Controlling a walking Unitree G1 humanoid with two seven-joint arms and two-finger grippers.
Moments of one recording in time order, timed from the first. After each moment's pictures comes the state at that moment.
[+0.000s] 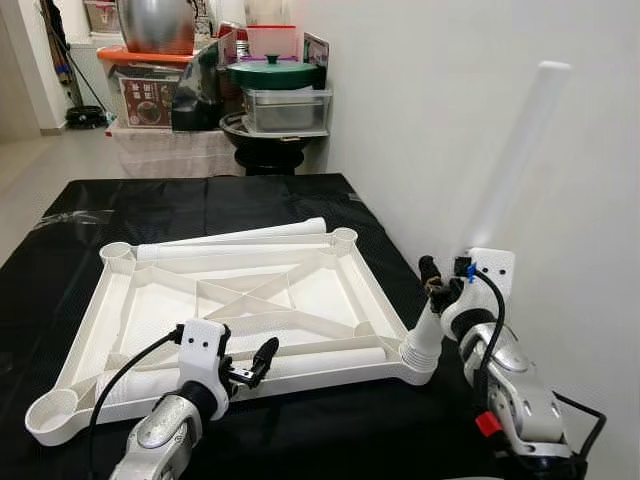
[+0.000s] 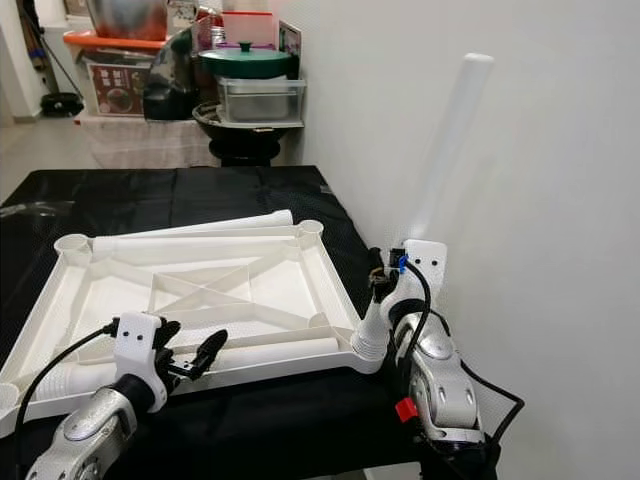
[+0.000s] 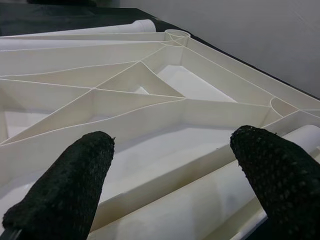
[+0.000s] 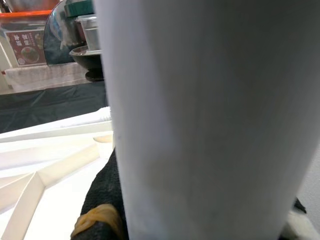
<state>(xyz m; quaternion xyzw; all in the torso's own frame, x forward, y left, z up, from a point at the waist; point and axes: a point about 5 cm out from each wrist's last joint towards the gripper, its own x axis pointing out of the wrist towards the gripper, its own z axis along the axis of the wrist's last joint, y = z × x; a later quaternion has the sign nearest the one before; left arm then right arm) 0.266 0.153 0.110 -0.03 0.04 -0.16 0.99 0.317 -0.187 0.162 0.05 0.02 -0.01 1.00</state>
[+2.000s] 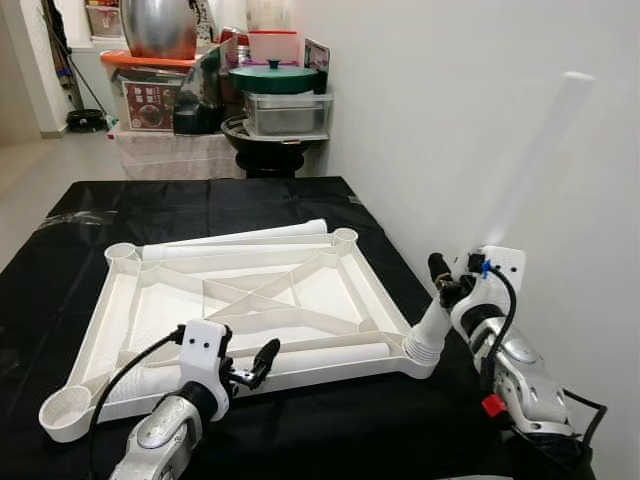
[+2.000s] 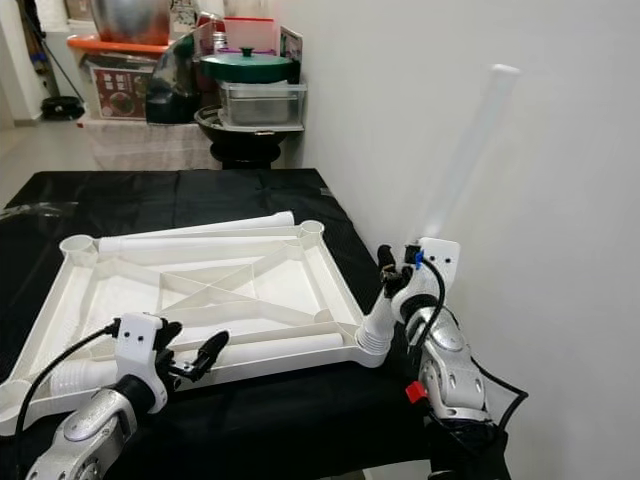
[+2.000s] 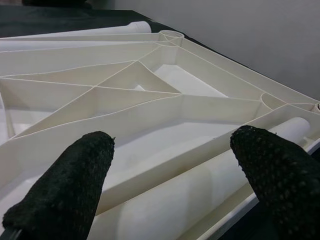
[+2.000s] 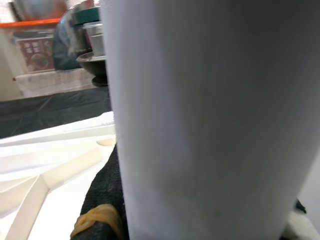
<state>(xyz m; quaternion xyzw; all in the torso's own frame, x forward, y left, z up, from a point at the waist) 0.265 0.153 0.109 -0.03 0.04 -0.16 0.99 0.331 -0.201 0.153 0.05 0.01 0.02 1.00</state>
